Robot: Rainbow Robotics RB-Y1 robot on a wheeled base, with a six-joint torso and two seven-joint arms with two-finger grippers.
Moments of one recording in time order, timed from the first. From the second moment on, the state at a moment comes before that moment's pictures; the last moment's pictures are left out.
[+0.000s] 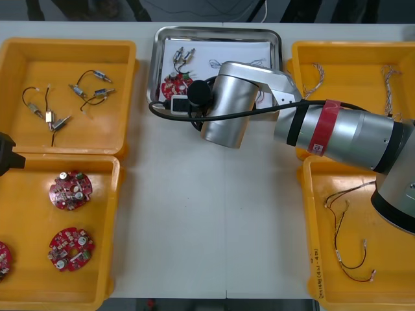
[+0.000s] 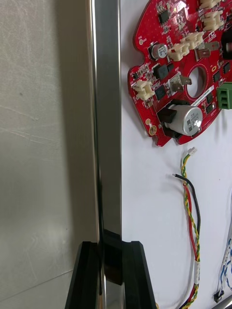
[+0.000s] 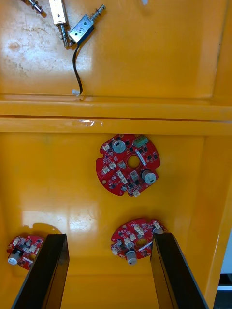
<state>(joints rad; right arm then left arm) -1.19 -0.40 1.12 -1.27 -0.42 1.09 1.80 -0.17 0.88 0.34 -2.28 0.96 1.91 -1.13</state>
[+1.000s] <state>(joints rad) -1.22 -0.40 0.91 -1.54 -0.58 1.57 1.80 -0.17 0.88 0.34 -2.28 0.96 1.91 -1.13</state>
